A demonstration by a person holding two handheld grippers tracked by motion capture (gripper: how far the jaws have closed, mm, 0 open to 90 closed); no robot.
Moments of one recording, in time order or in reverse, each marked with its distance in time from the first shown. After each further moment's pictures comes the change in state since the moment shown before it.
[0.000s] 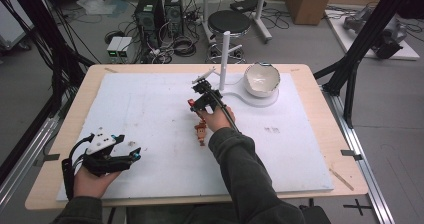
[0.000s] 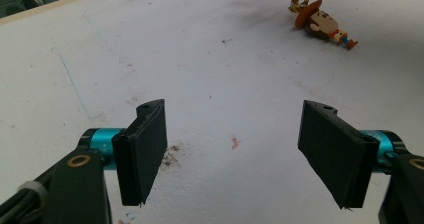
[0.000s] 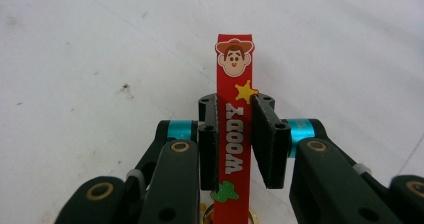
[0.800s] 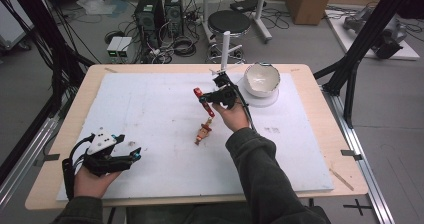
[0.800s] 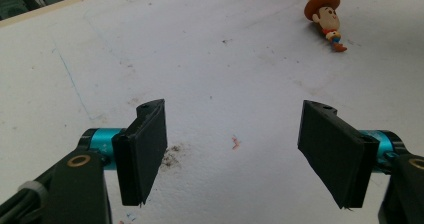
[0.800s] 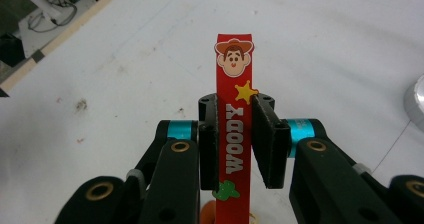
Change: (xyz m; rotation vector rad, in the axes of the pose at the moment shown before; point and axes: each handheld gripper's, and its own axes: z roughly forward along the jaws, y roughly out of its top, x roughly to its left) left arm -0.001 0.001 0.001 0.001 0.006 0.009; right arm -0.028 -0.019 -0.056 -0.250 0.201 -0.020
